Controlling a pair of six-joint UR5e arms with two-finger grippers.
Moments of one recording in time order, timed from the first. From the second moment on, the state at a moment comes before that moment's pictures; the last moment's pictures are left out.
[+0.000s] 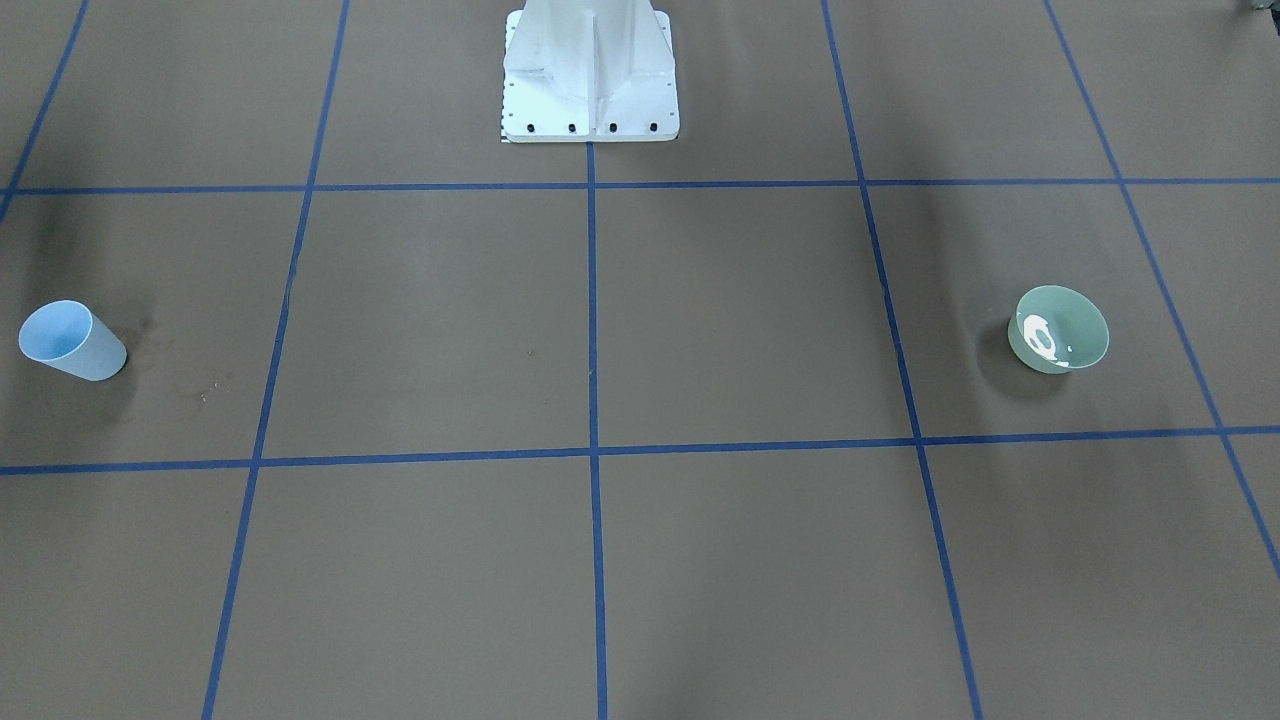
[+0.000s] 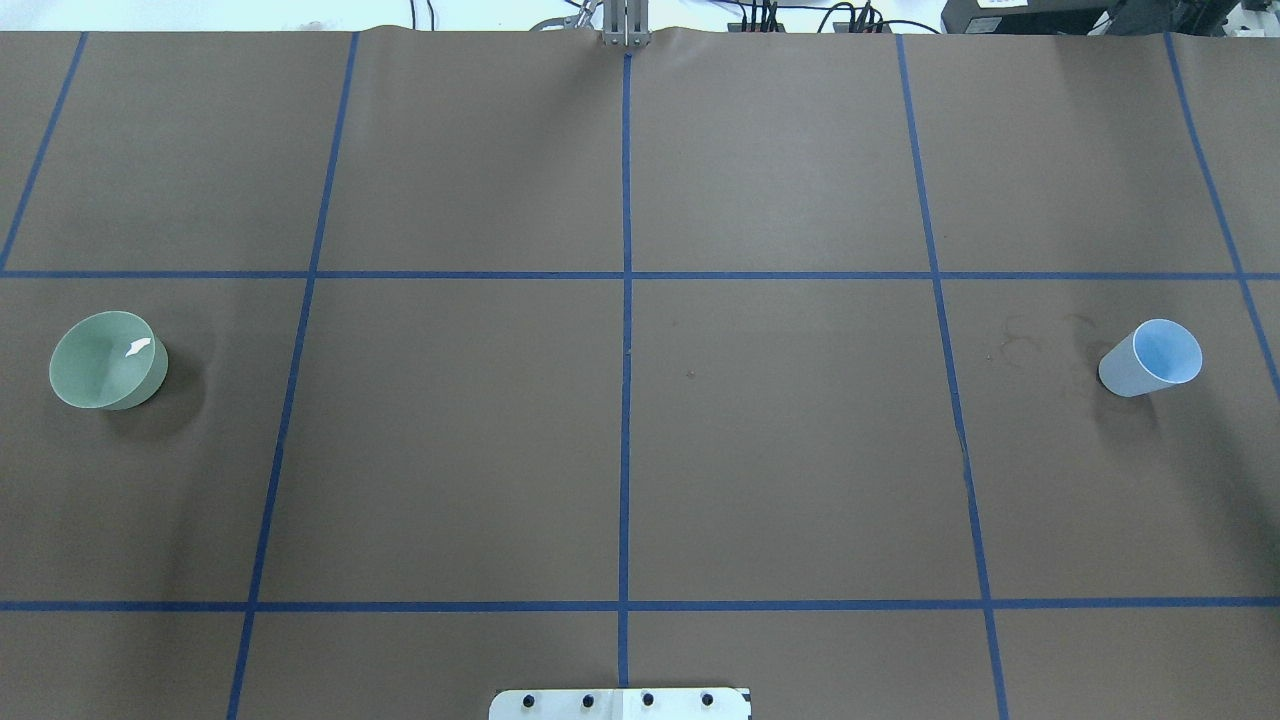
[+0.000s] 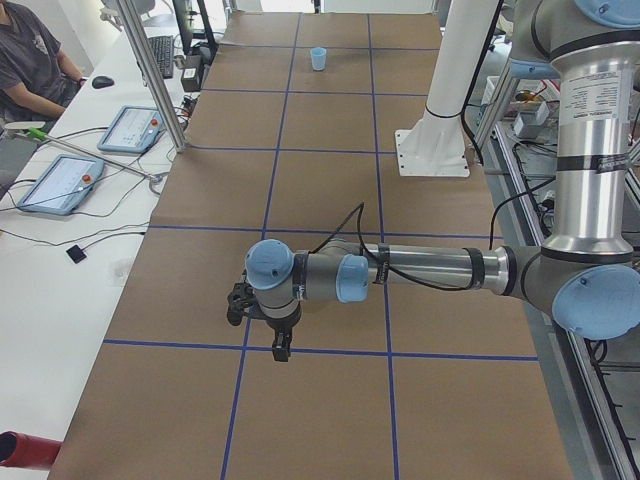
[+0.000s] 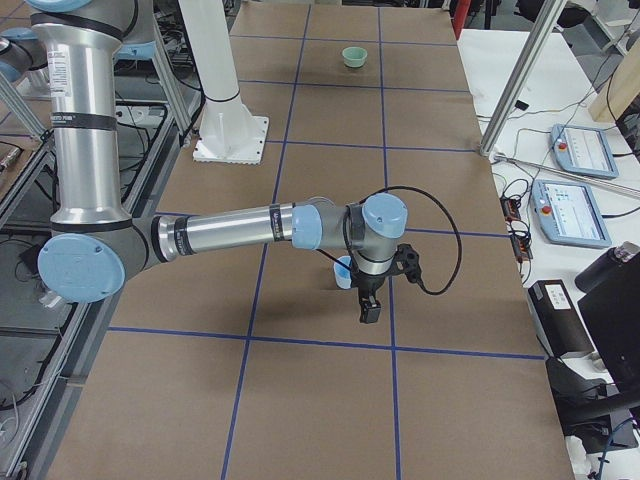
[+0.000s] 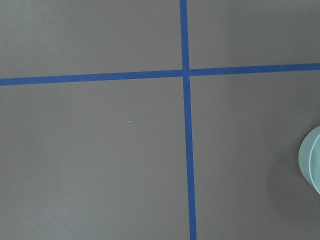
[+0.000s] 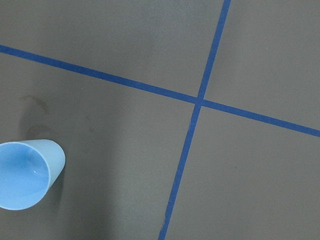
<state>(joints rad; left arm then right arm) -1.55 -1.51 -1.65 -1.55 -2.36 0.03 1.47 -1.57 1.73 -1.74 2.26 -0.15</state>
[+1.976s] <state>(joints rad) -1.55 -1.54 -1.65 -1.56 -2.37 0.04 1.48 -1.58 1.70 -1.74 2.34 -0.06</state>
